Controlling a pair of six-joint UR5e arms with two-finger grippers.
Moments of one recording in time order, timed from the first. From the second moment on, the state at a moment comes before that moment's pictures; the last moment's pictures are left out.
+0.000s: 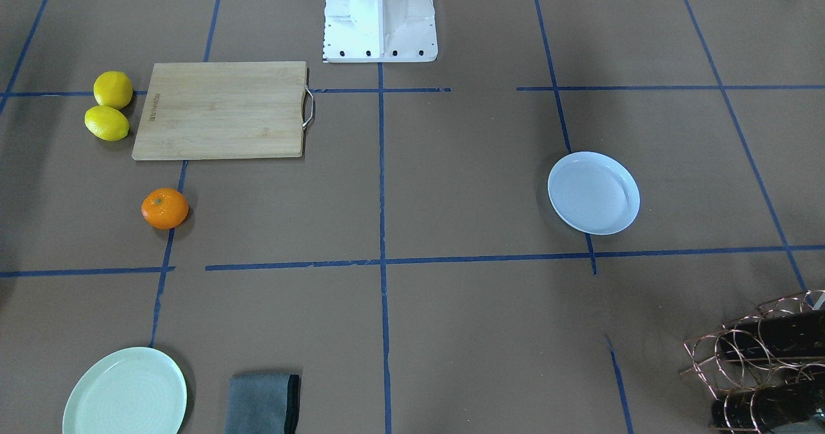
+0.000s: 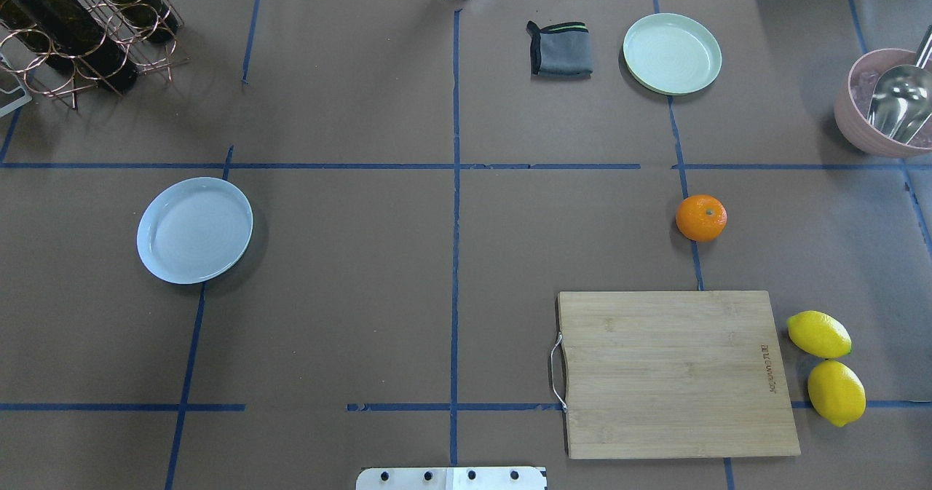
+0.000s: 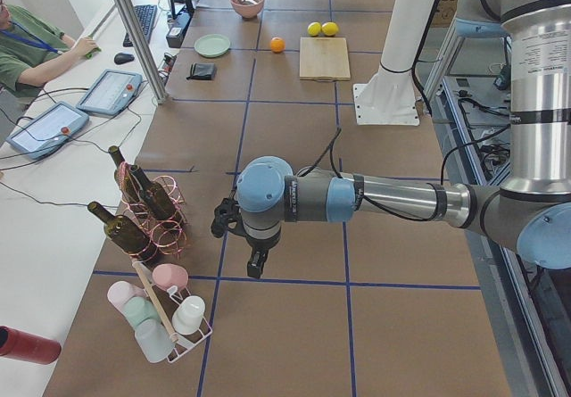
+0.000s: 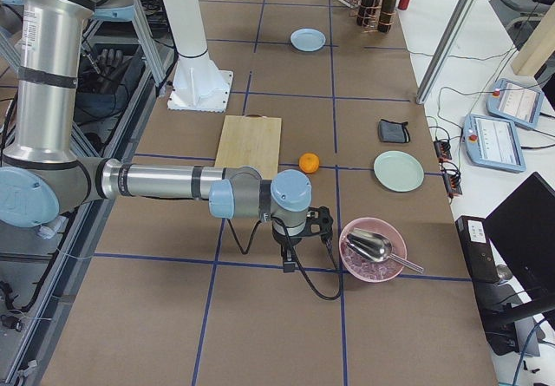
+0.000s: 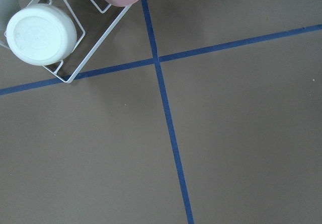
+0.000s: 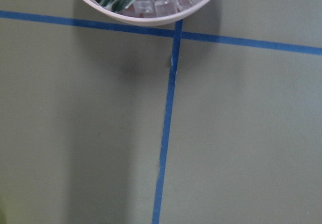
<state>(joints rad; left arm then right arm) -1.64 -1.47 -1.81 -1.47 -2.39 0.27 1.54 -1.75 1.78 -1.53 2.33 -0.05</state>
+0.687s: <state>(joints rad) -1.63 -1.58 -1.83 -1.78 -2.39 0.27 1.54 -1.70 1.82 -1.49 2.36 0.01</state>
